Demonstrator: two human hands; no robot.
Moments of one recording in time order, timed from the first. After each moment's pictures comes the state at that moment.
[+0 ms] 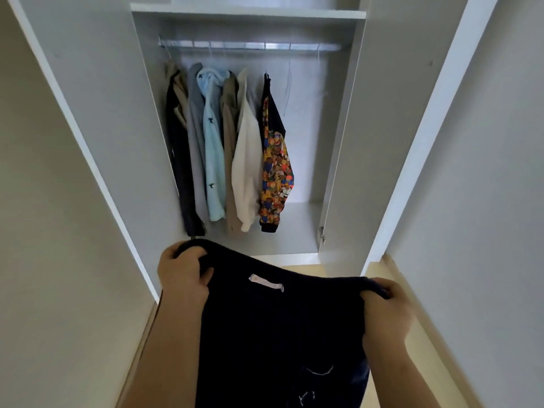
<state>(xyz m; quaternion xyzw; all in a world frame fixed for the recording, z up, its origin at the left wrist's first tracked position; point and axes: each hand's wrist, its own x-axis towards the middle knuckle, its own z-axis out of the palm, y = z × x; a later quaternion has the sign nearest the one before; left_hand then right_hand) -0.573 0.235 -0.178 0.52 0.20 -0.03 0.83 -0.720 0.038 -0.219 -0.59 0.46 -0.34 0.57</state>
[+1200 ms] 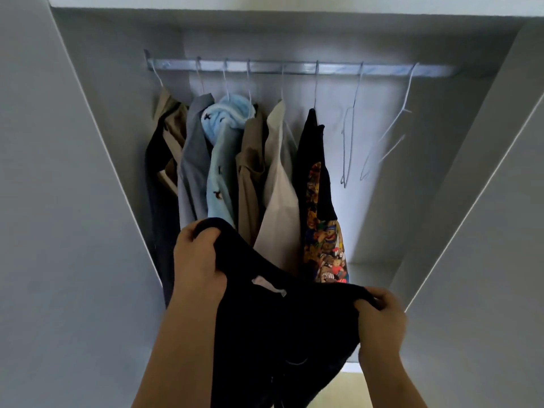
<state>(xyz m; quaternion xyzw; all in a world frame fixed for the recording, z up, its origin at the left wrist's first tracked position) -0.087 0.061 -0.116 0.53 0.13 0.01 0.84 -0.184 -0.128 -0.222 -0.61 0.42 -0.31 0.60</state>
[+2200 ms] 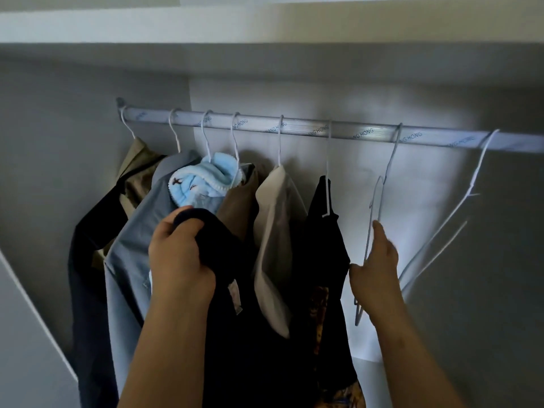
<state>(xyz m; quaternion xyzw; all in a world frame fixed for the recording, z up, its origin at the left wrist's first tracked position) 0.104 -0.083 -0.043 0.43 0.14 0.17 0.87 0.101 -0.296 -0.109 -0.85 0.17 -0.21 0.46</state>
